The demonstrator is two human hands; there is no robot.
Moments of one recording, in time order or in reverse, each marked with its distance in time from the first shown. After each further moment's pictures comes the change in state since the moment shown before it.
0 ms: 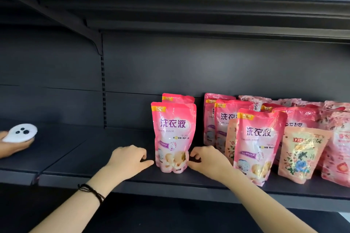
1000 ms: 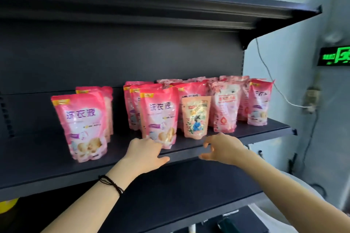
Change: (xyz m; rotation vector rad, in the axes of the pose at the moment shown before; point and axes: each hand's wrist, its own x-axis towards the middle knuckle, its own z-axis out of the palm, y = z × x) left_hand -0.035 0.255 -0.019 0.138 0.034 0.488; right_hand -0.203 0.153 -0.110 -0.276 -0.020 0.375
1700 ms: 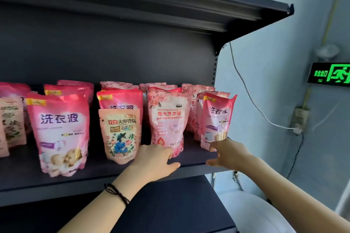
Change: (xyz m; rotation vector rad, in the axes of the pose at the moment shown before) left_hand 0.194 0.219 -0.010 -0.190 0.107 -0.007; right_hand 0.065 0.276 -0.039 -0.156 -0.064 0.026
